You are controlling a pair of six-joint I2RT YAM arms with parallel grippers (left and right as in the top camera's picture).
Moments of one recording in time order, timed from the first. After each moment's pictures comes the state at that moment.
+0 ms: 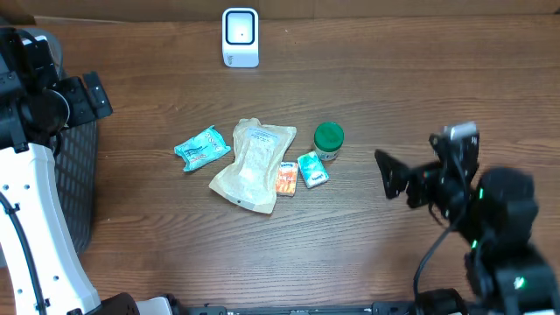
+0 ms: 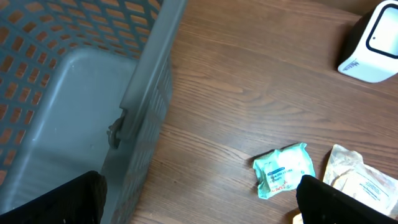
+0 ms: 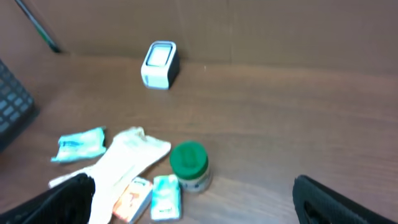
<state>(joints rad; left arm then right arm) 0.33 1.51 1.78 -1.20 -0.01 -0.04 0.14 0.74 0.91 -0.61 -0.24 0.07</state>
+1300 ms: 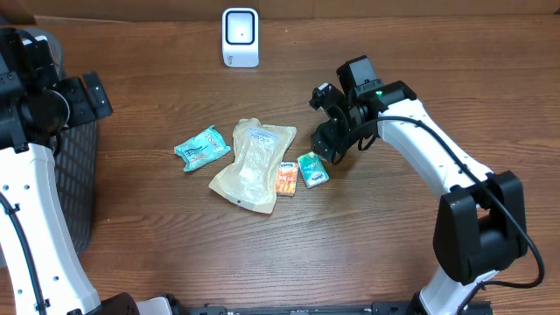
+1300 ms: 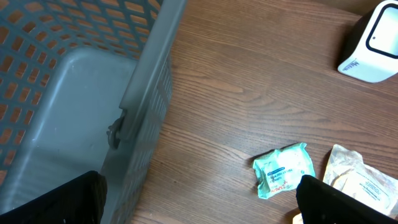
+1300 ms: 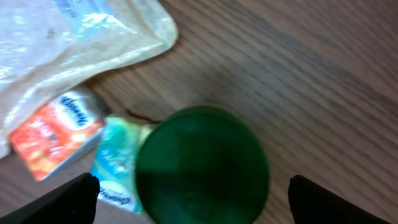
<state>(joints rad) 0.33 1.51 1.78 -1.20 -0.01 -0.04 0.35 1.88 1.44 -0.85 -0.18 -0.35</state>
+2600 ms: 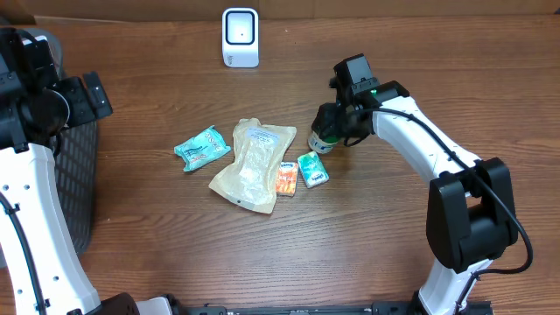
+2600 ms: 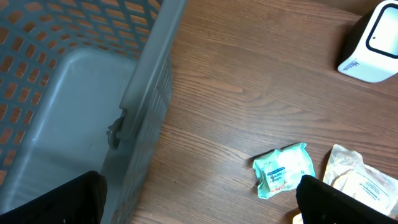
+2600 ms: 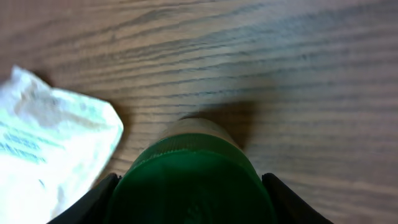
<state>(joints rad) 0.33 1.51 1.78 -1.20 -0.01 -0.04 0.34 1.94 1.45 -0.73 -0.14 0.40</state>
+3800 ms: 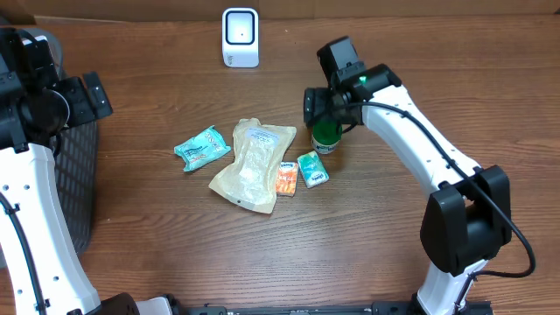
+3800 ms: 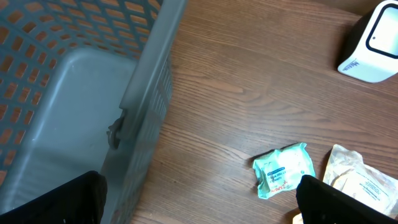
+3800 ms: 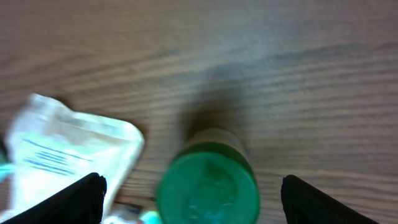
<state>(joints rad) 0.33 1.51 1.78 -1.20 -0.01 -0.04 0.41 1.94 1.63 -0.89 0.04 0.42</state>
